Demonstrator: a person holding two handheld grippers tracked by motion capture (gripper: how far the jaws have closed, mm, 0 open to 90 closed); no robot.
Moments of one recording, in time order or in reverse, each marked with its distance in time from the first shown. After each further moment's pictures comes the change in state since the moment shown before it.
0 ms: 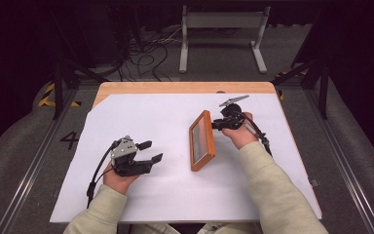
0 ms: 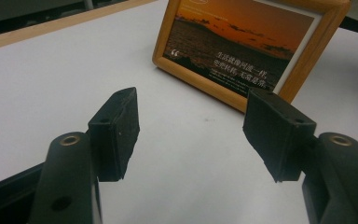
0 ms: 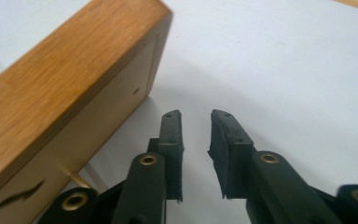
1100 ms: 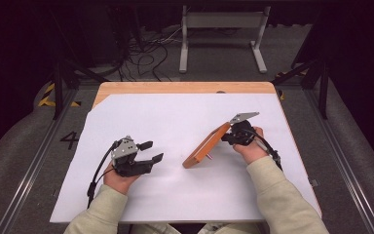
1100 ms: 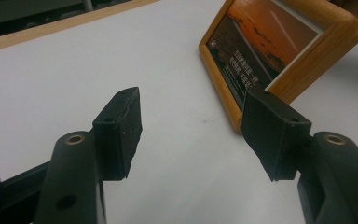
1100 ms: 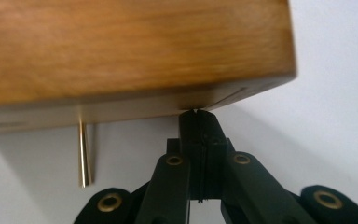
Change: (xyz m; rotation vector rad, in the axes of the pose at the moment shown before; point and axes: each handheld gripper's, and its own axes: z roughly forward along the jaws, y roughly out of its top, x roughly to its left) left arm -0.002 0.001 0.000 -0.003 -0.003 0.003; right arm 0.007 -0.046 -0.016 -0.020 0.000 -0.112
